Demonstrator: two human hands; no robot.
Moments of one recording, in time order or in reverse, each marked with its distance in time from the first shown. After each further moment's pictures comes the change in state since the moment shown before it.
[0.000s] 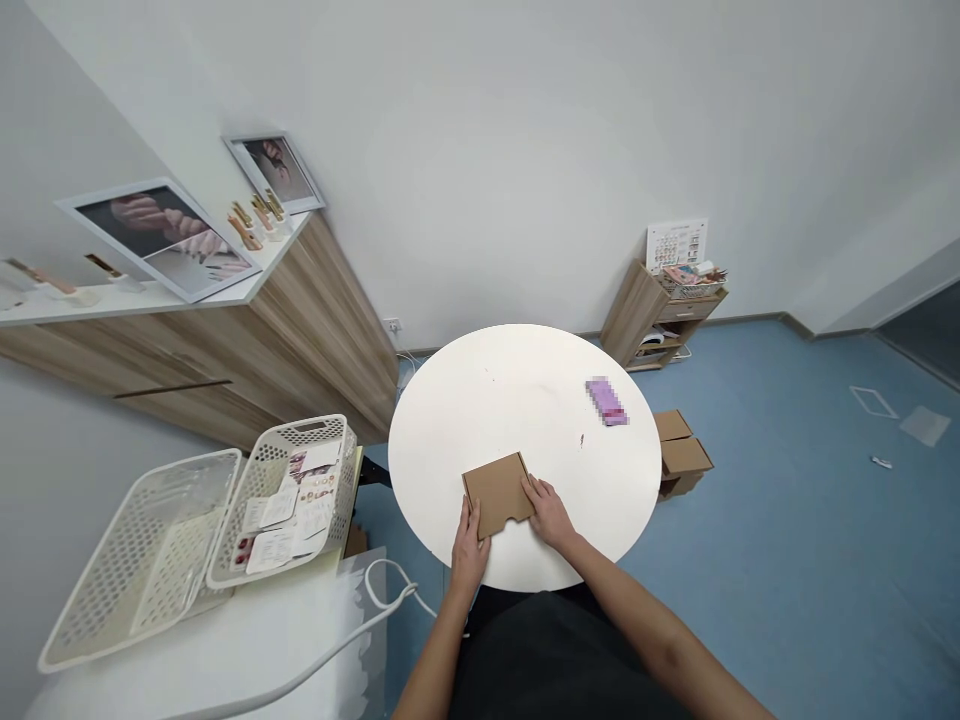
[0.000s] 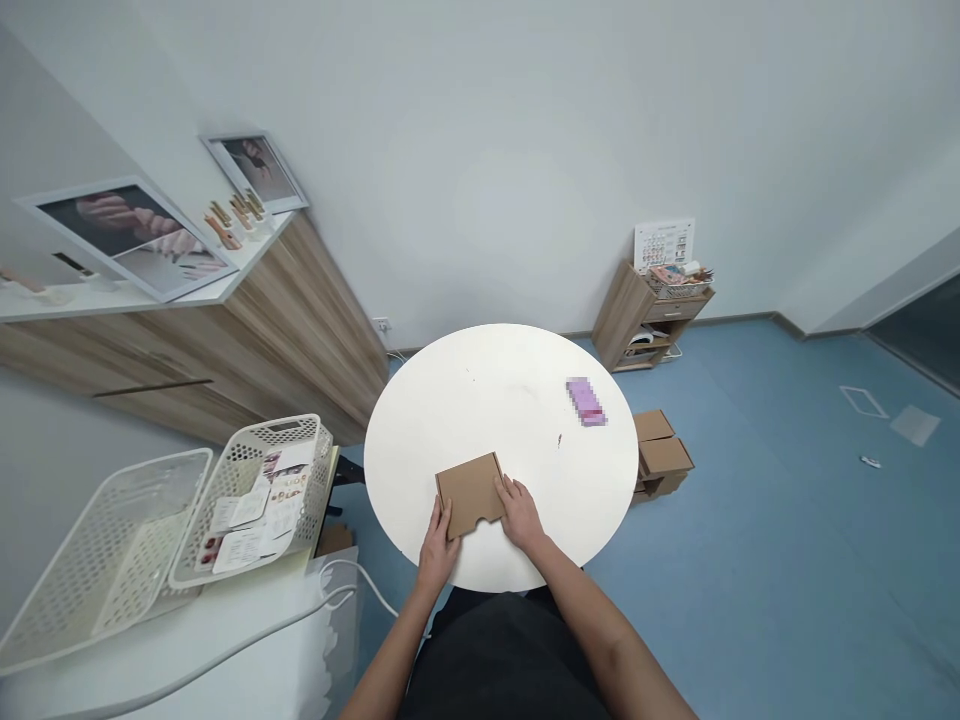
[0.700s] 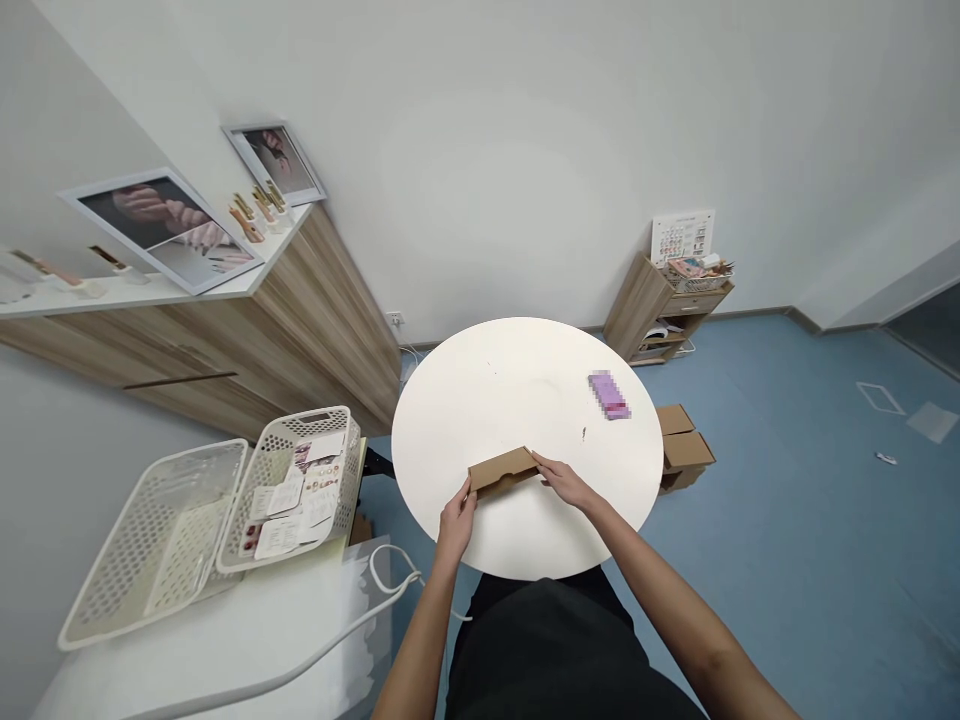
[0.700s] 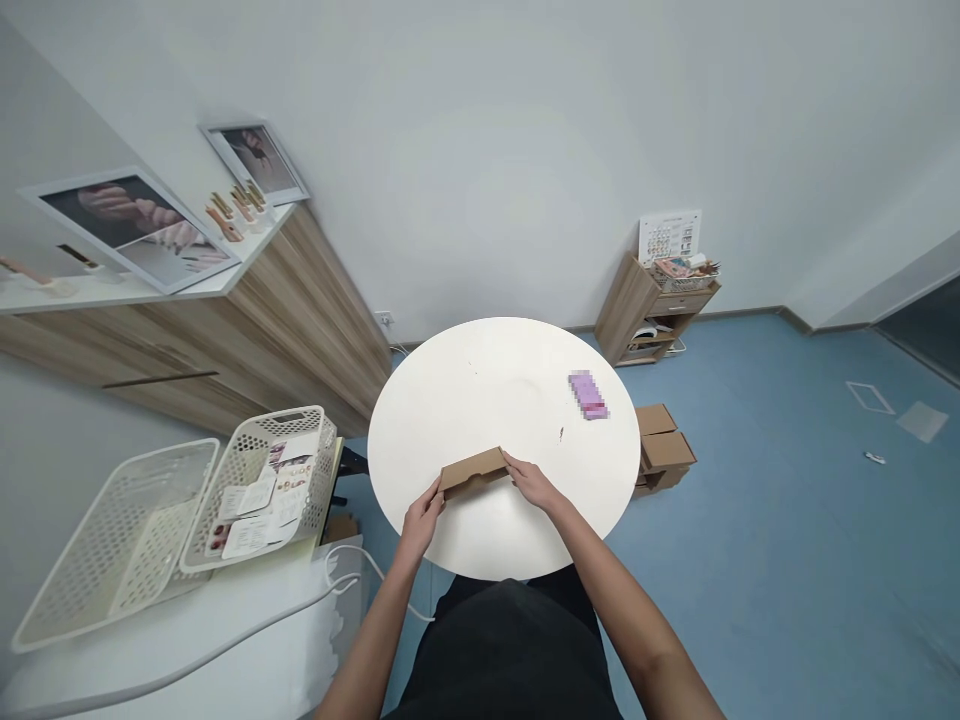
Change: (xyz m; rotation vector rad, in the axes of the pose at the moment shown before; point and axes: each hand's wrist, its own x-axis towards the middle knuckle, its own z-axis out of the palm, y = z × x) left_hand 0.038 0.040 -0.056 -0.345 -0.010 -0.327; right_hand 0.030 -0.003 -0.083 0.856 -0.158 0.283
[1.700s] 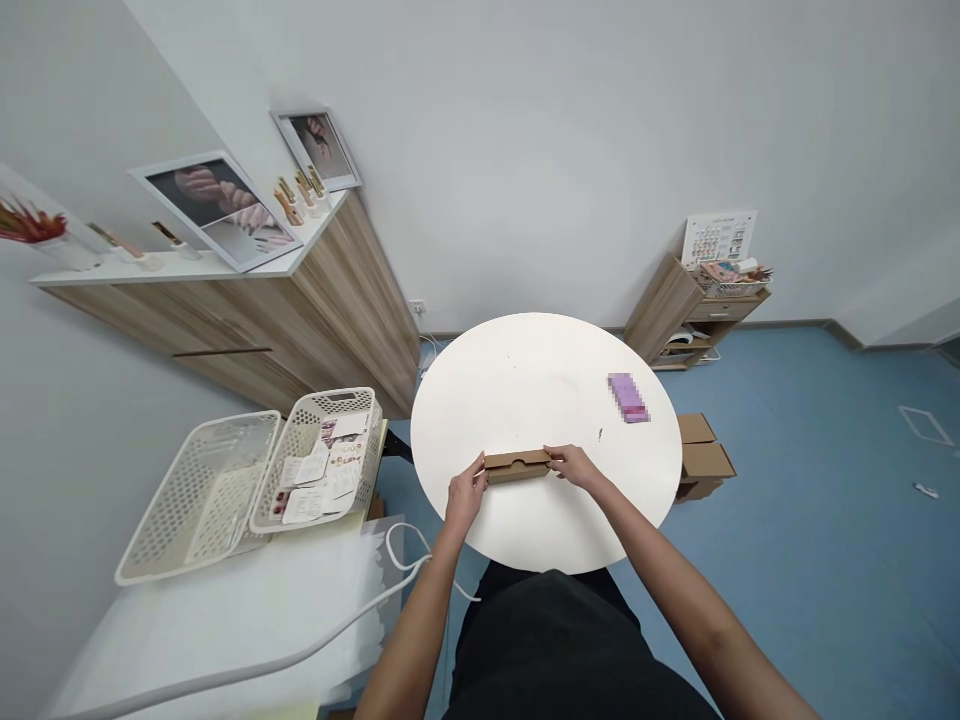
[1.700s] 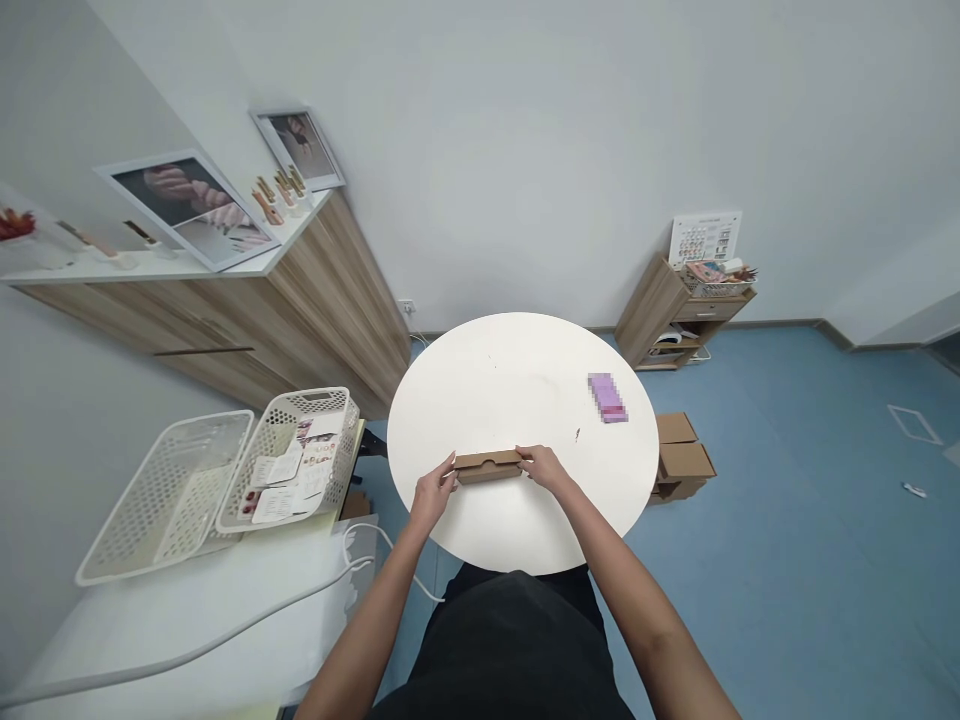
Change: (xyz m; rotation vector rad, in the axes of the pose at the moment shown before) left_hand 0.016 0.023 -0.010 0.081 -0.034 0.085; right_hand 0.022 -0.020 -0.003 -0.246 0.019 0.145
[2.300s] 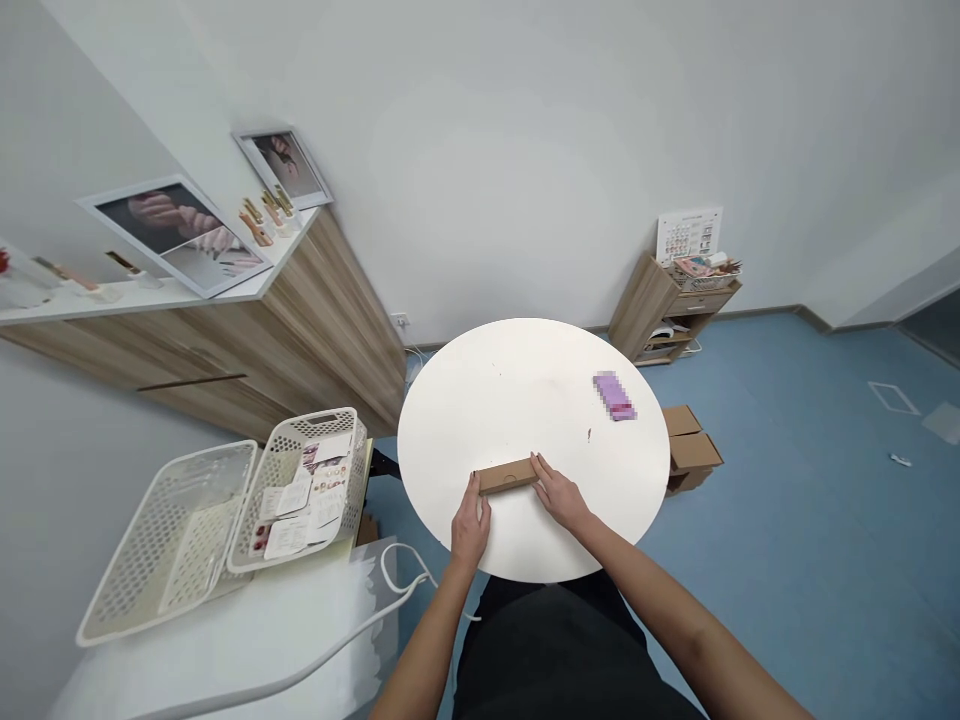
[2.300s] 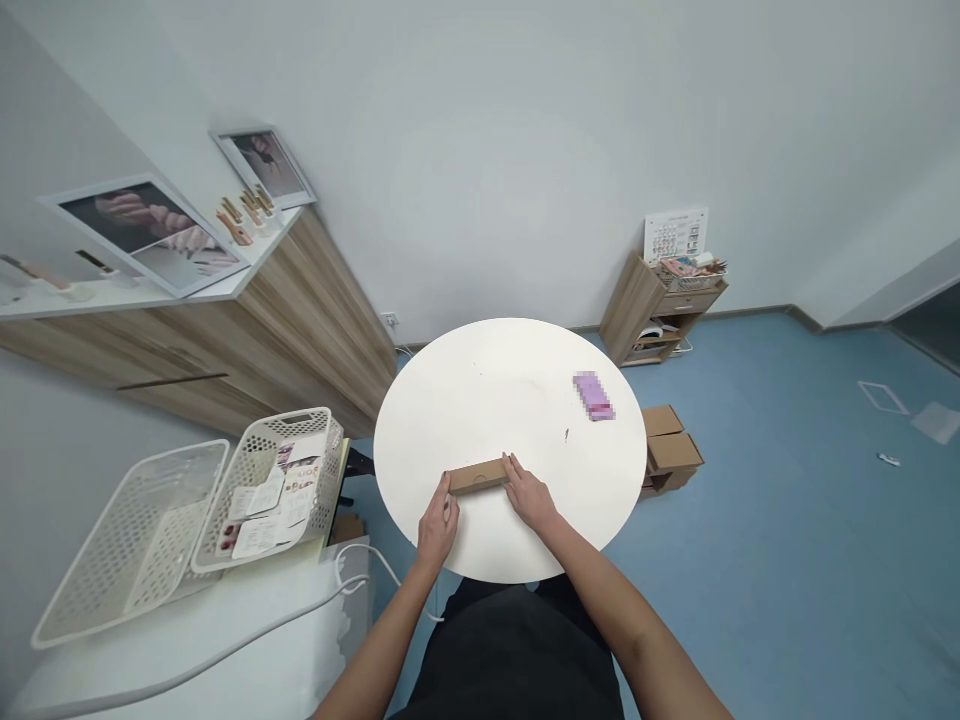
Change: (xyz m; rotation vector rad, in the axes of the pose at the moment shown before) left_hand -0.029 -0.023 0.032 0.151 0.109 0.235; right_hand -0.030 0.029 0.045 -0.492 0.230 -0.329
